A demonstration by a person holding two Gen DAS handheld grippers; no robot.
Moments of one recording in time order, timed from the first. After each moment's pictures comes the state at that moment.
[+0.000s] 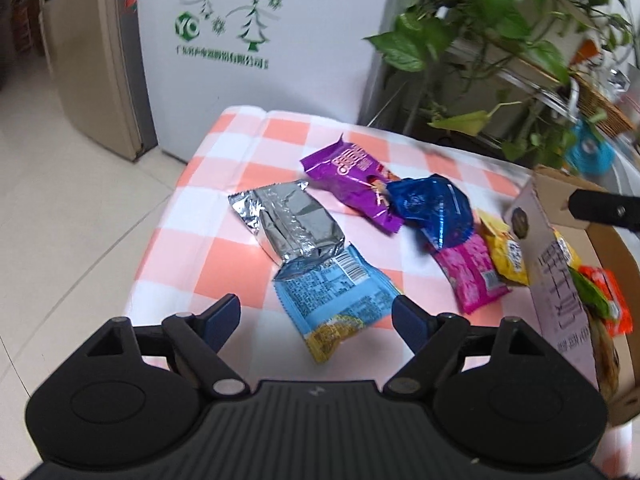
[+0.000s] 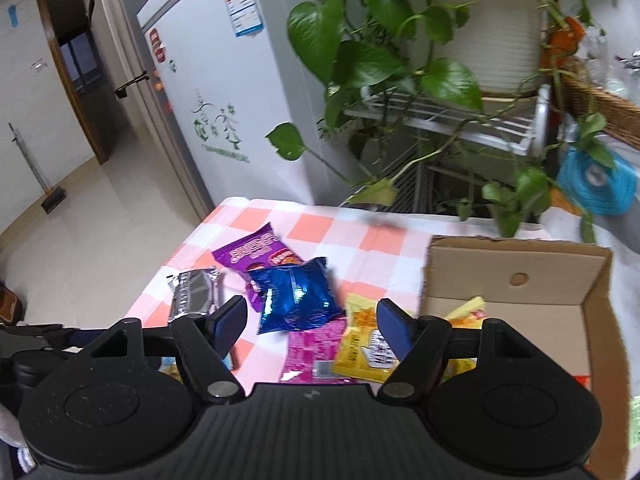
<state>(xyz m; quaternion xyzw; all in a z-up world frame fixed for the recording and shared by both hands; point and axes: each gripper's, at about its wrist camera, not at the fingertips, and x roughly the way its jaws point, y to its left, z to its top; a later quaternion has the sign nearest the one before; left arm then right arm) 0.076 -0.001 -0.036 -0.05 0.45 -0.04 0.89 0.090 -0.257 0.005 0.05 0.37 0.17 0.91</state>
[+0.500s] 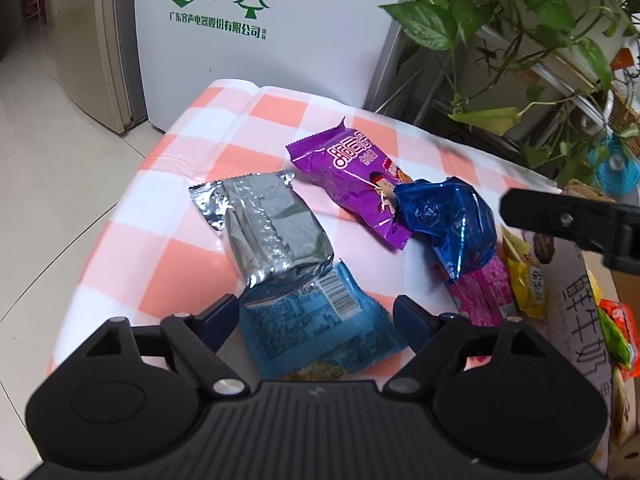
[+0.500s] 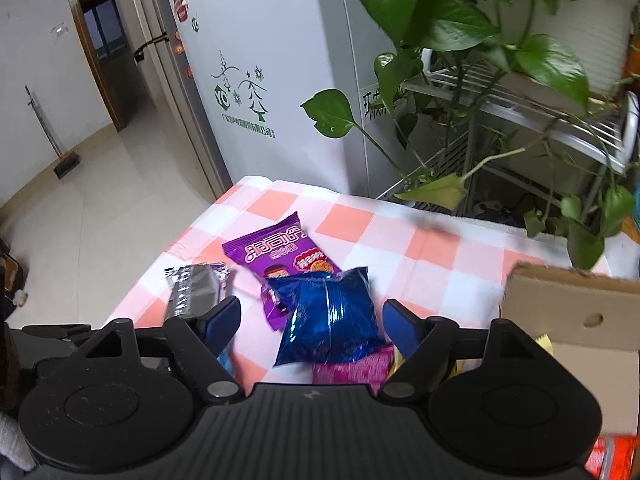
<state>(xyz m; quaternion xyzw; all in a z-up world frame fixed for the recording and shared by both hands) 0.121 -0.017 -0.072 -0.08 0.47 -0.02 0.88 0.146 -0.214 -0.028 0.01 0.39 0.20 0.90</state>
